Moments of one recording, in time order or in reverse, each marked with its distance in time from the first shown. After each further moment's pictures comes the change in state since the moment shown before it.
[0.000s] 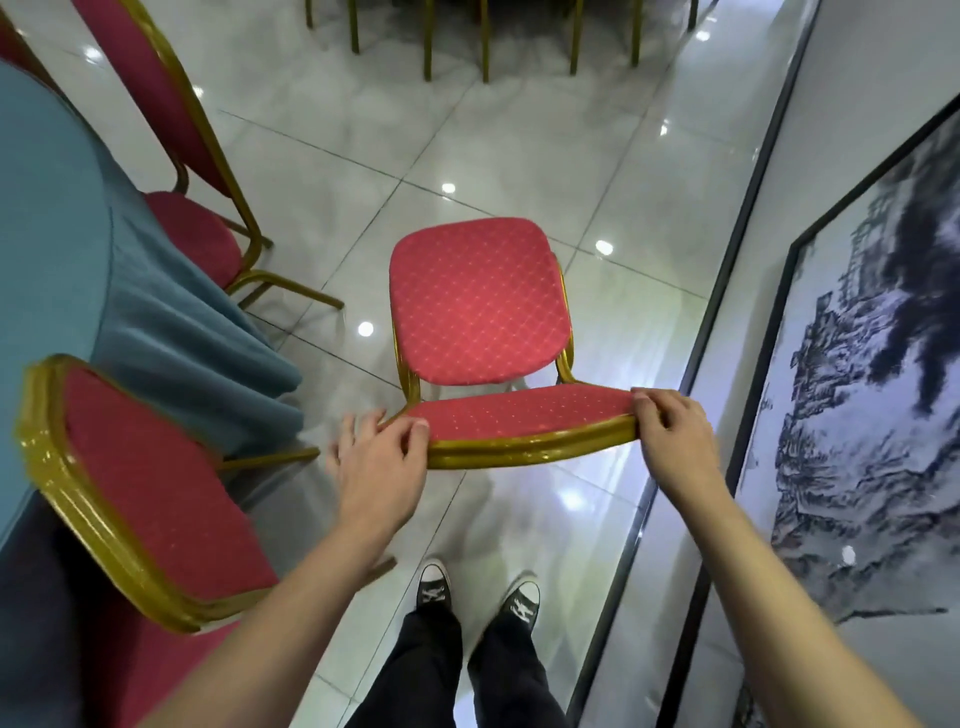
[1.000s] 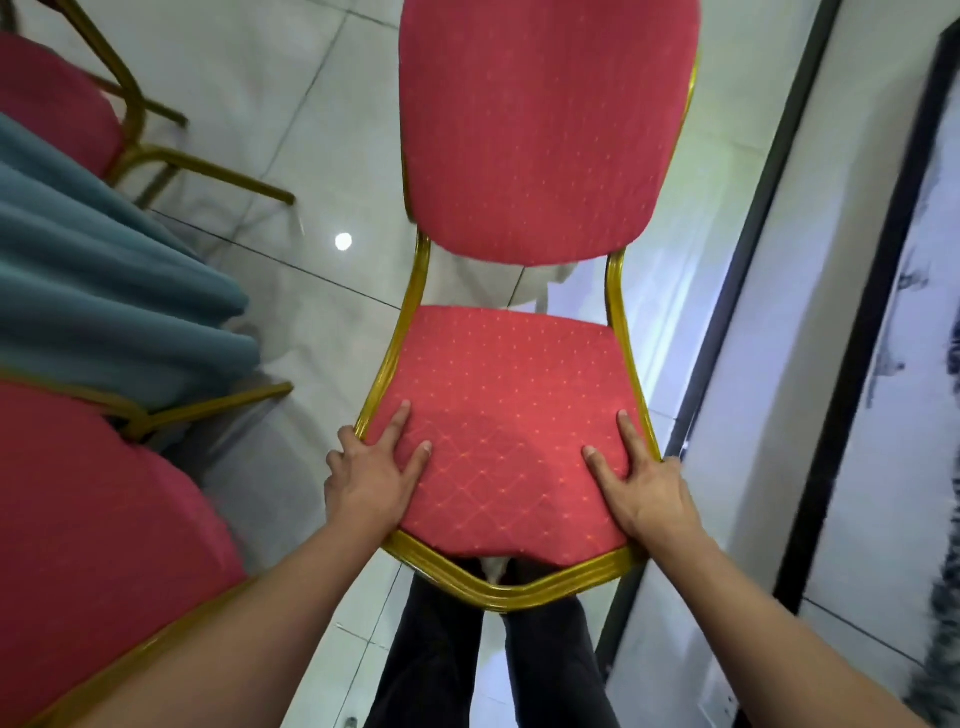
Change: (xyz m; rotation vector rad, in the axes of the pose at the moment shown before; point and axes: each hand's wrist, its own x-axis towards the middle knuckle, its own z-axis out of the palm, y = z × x) left_hand 0.068 -0.155 0.182 0.346 -0.378 -0.172; right_hand -0.002 0.191 0.220 -0.408 -0.330 0.292
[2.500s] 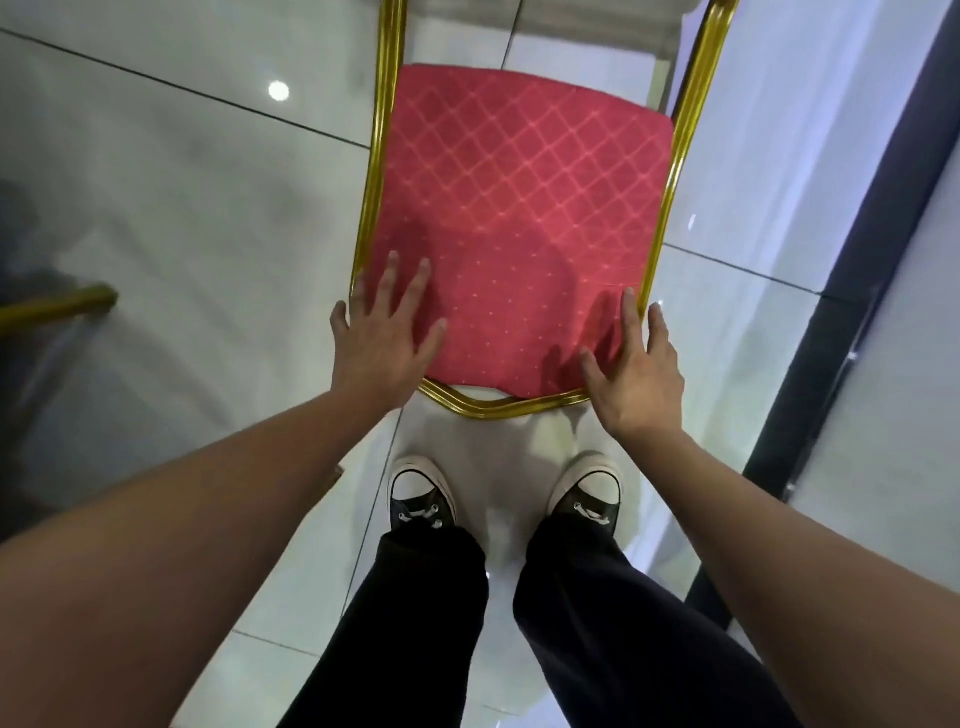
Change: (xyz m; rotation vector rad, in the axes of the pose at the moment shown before) left_hand 0.320 -0.001 0.310 0.176 0.107 0.427; right_hand 0.290 0.084 0.295 0.054 0.149 -0.082
